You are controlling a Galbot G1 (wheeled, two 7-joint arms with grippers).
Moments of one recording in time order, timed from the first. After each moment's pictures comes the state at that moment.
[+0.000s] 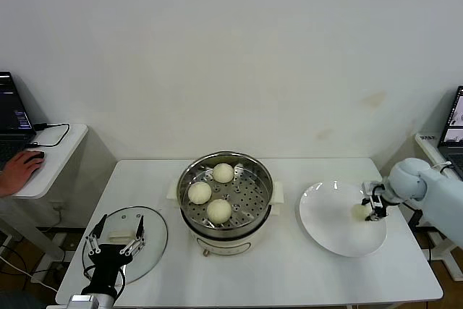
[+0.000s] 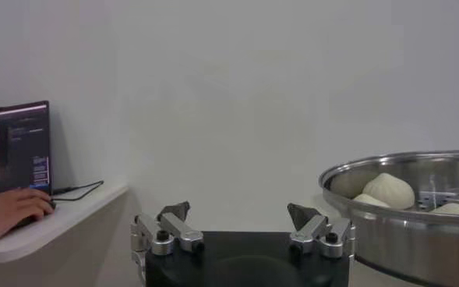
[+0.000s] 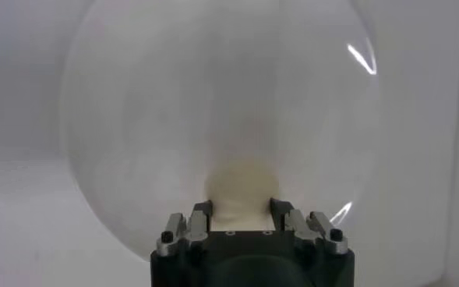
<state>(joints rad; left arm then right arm) 1.75 -1.23 -0.61 -2.17 -0.15 -0.06 -0.18 -0.08 0.50 -0.72 1.34 -0.17 -0.28 -1.02</state>
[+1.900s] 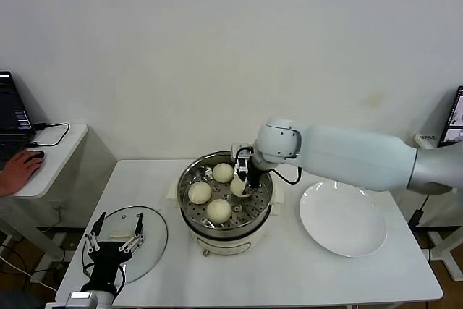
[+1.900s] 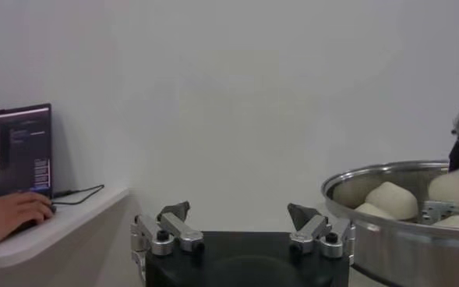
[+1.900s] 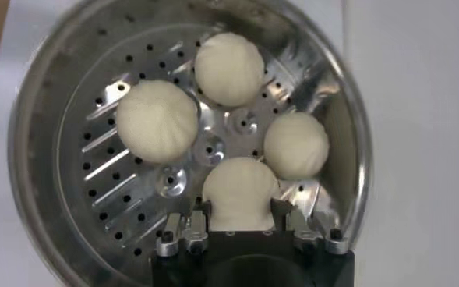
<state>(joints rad) 1.73 -1.24 -0.61 -2.17 -0.17 -0.05 -0.18 0.46 1.05 -1.26 1.49 0.50 -0.72 -0.72</state>
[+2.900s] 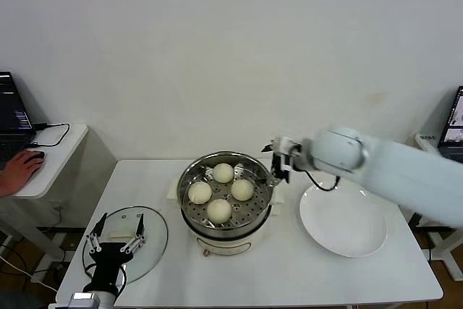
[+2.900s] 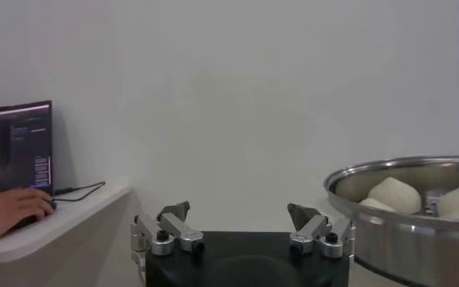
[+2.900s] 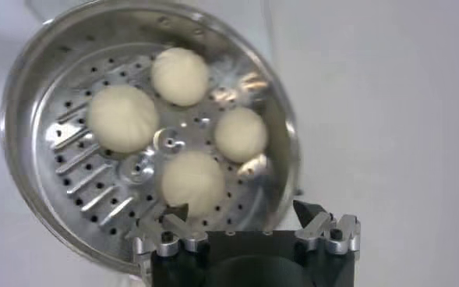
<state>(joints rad) 1.73 -1.25 -0.60 -2.14 -0.15 -0.08 -0.17 0.20 0.62 -0.91 1.80 0.56 -0.53 -0.35</state>
